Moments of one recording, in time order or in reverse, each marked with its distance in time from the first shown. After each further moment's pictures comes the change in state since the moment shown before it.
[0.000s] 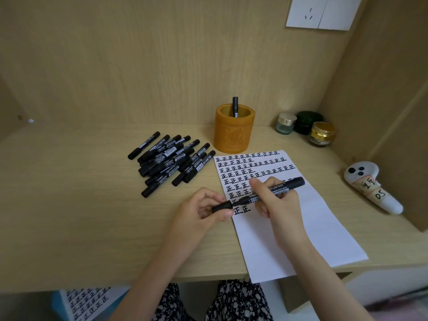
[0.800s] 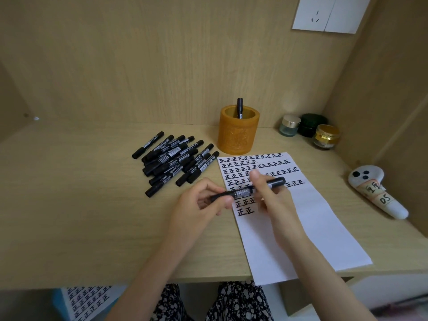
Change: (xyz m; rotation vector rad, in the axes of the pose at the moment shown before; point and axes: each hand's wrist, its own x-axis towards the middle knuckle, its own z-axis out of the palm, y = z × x) left_hand 0.004 0.015 -0.008 -0.055 0.046 0.097; right_hand 0.002 -0.006 0.011 -0.144 -0.065 0.053
